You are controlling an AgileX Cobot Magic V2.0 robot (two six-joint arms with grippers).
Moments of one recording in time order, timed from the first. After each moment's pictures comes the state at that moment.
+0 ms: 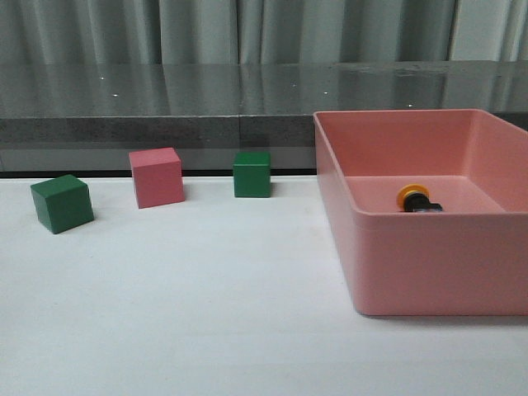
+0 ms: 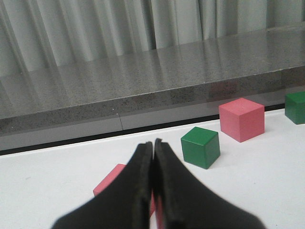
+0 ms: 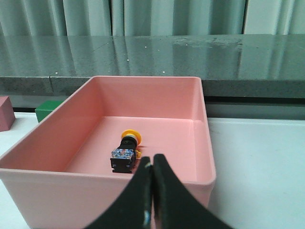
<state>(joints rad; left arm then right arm) -0.03 -0.01 0.00 0.10 0.08 0.09 0.12 -0.01 0.03 0.00 0.08 0.03</state>
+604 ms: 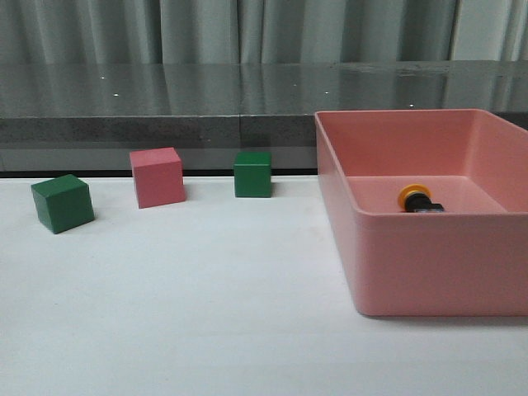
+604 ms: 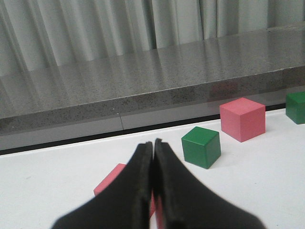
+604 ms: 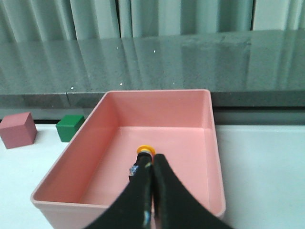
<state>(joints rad) -0.03 -0.01 0.00 0.10 0.08 0.09 0.12 0.16 -0.30 0.05 0.32 0.04</state>
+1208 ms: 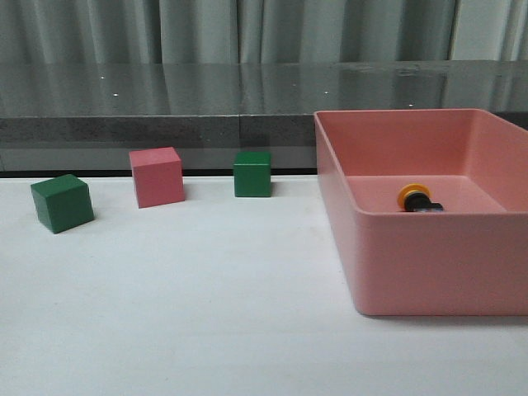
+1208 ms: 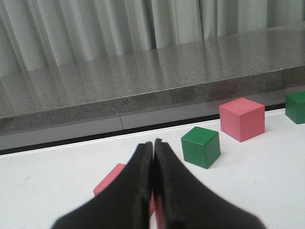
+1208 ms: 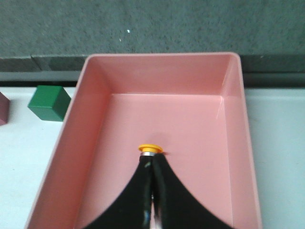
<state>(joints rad) -0.03 -0.01 0.00 0.10 0.08 0.09 0.13 1.17 -0.95 0.09 0.41 0.04</state>
